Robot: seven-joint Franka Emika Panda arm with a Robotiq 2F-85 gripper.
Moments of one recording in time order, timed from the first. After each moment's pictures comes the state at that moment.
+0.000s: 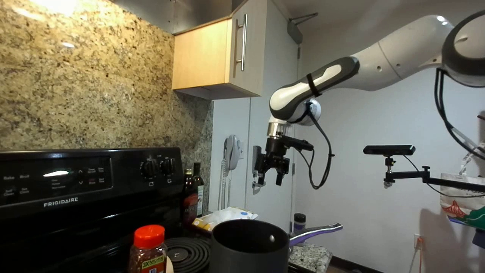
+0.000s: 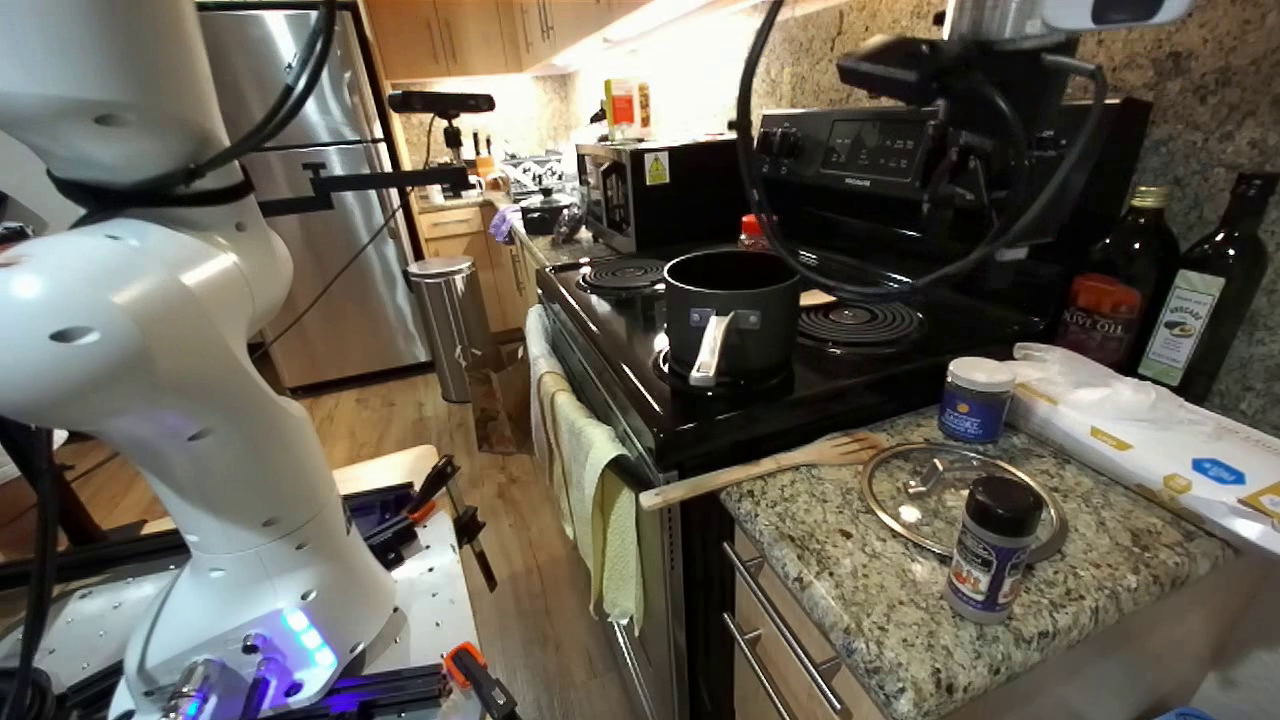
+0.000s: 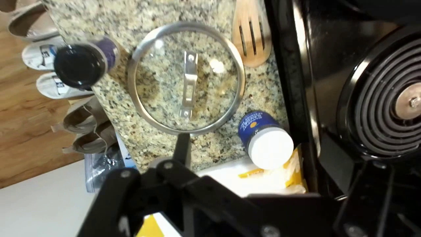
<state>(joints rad) -0.22 0.13 -0.16 -1.85 0.16 2.04 -0.01</state>
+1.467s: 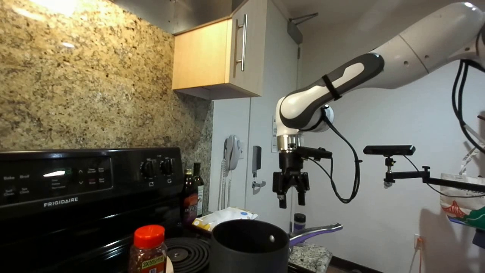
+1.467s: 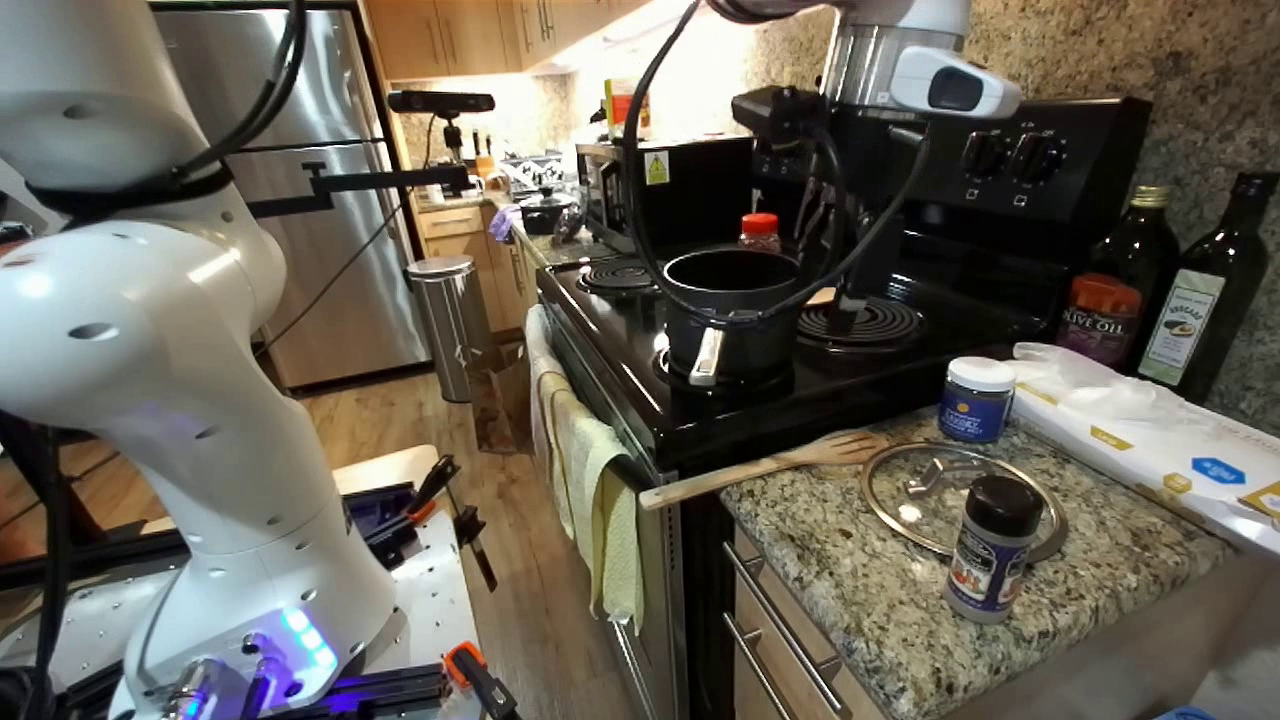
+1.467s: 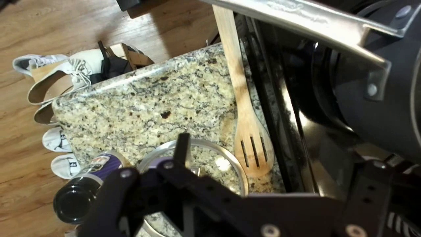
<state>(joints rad) -0.17 0.01 -0.15 -2.07 0.09 1.93 0.08</state>
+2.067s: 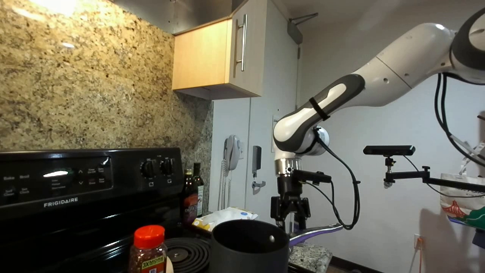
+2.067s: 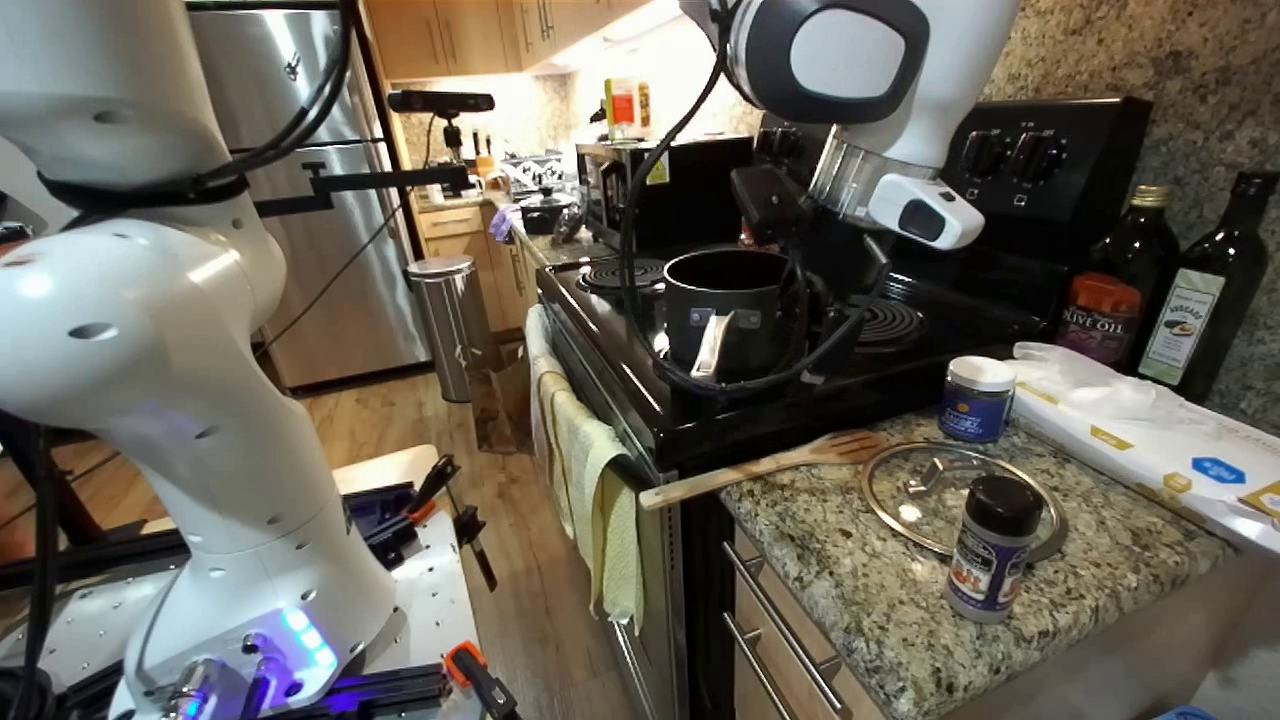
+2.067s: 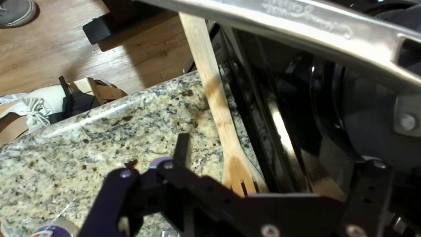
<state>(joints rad) -0.17 0.12 -0.15 -2.13 0.22 1.98 0.04</state>
